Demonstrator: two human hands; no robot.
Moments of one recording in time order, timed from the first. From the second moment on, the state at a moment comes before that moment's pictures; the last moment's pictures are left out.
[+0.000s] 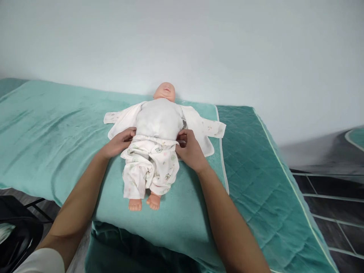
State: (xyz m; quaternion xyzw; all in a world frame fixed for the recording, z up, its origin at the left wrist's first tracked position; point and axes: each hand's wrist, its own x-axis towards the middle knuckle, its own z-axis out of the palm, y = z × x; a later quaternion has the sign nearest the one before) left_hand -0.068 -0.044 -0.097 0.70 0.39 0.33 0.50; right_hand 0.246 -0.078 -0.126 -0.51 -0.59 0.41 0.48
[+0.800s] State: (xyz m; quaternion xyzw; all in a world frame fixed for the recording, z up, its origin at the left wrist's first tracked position) left_hand -0.050 -0.047 -0.103 0.60 0.41 0.39 0.56; right_hand 0.248 -0.072 -0.122 -0.46 -0.56 0.45 0.52
